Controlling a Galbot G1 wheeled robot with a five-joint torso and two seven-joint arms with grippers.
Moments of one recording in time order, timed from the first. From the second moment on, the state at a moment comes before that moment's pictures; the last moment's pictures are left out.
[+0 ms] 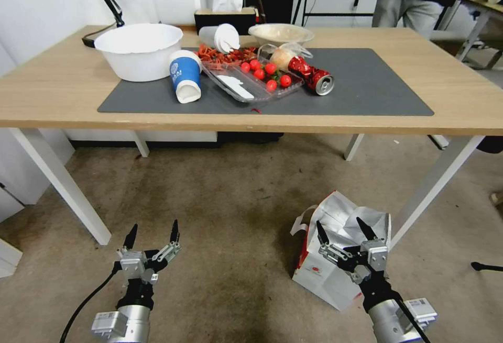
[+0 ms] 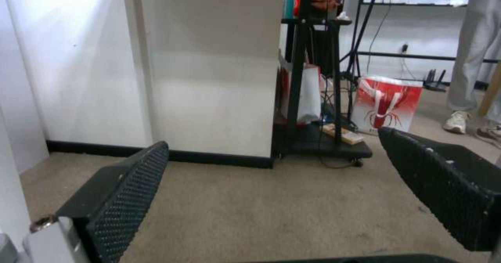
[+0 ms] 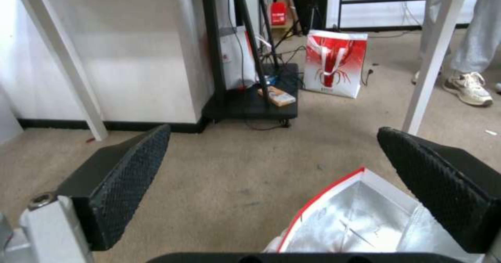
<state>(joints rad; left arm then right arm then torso) 1.82 -1.27 -0.47 -2.04 -0.31 -0.36 -0.19 -1.88 1.46 0.58 2.25 0.16 0.02 -0.14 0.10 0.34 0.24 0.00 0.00</state>
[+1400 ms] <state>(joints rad) 1.82 -1.26 -0.47 -2.03 -0.33 -0.37 -0.20 -1.88 1.47 0.58 2.24 0.16 0.03 -0.14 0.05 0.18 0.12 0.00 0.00</state>
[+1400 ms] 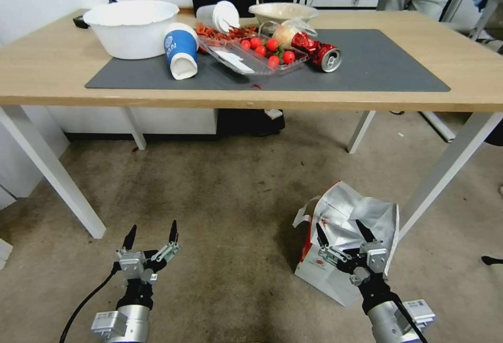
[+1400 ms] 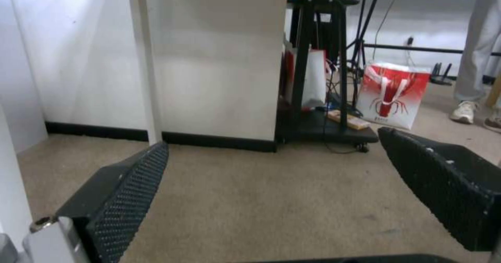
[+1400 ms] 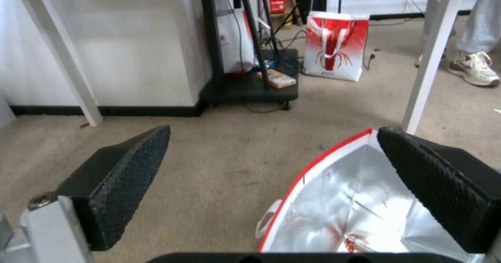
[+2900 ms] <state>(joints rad) 1.82 -1.26 -0.47 -2.02 -0.34 -0.37 -0.19 -1.88 1.47 0.58 2.23 0.17 0.03 -0.14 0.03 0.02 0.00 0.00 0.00</state>
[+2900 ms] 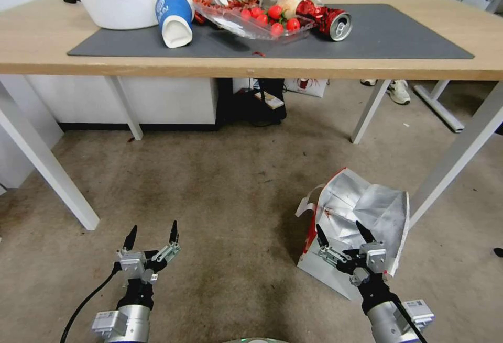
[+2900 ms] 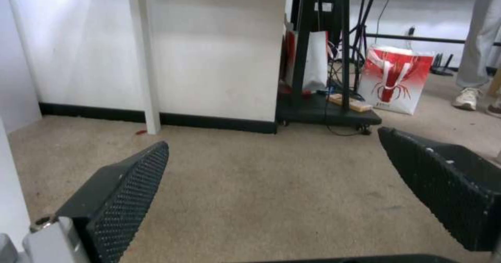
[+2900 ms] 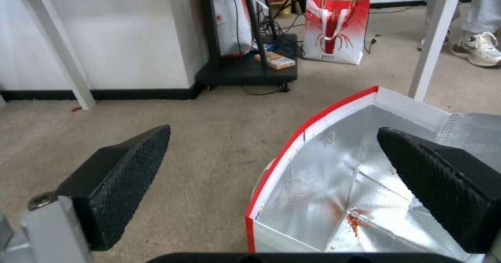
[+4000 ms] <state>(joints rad) 1.82 -1.26 -0.44 -2.06 -0.25 -0.23 -0.19 -1.46 0.92 0.74 2.01 0.87 -0.71 0.54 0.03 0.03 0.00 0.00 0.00</state>
